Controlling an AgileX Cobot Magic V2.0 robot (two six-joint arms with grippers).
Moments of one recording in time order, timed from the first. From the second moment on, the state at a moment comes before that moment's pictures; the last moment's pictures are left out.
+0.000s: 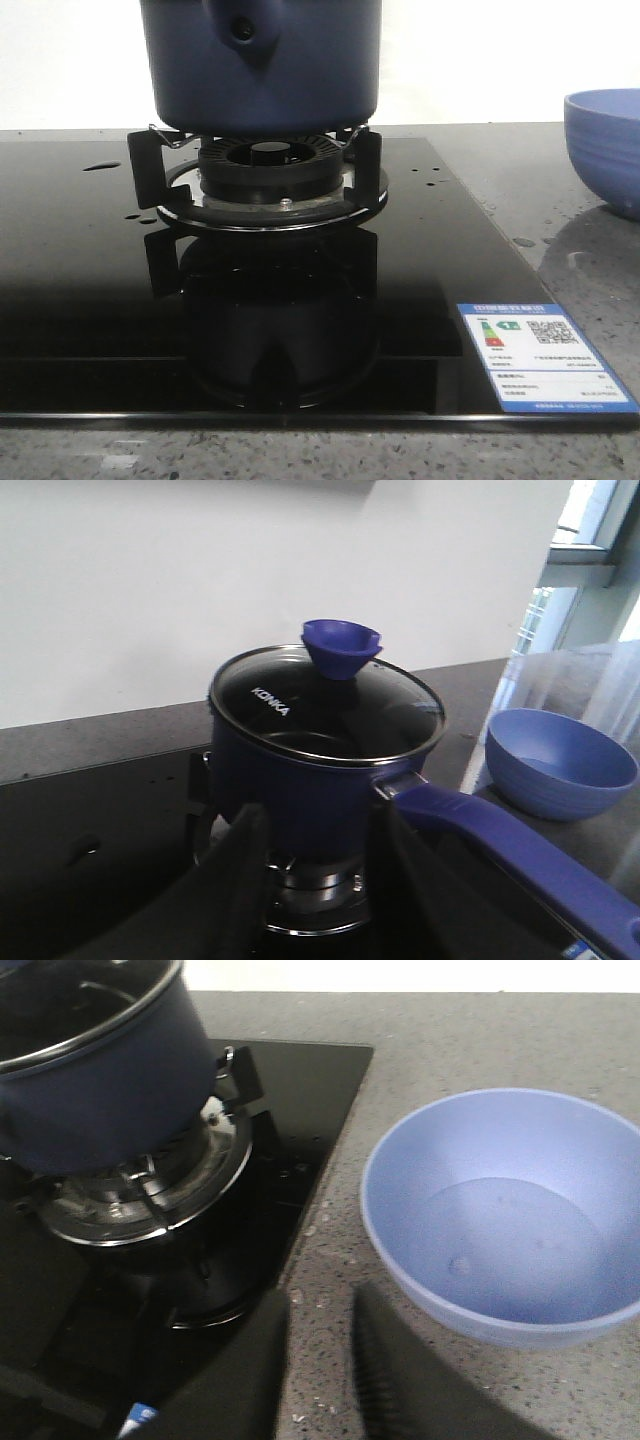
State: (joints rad) left arm -0.16 0.54 -0.67 -0.98 0.58 0.83; right arm 0.10 0.56 -0.67 0.40 0.66 -0.28
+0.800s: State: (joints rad) left arm -0.28 1.12 -0.92 -1.35 0.60 1.31; right arm 0.10 0.56 -0.67 0.41 0.66 -0.28
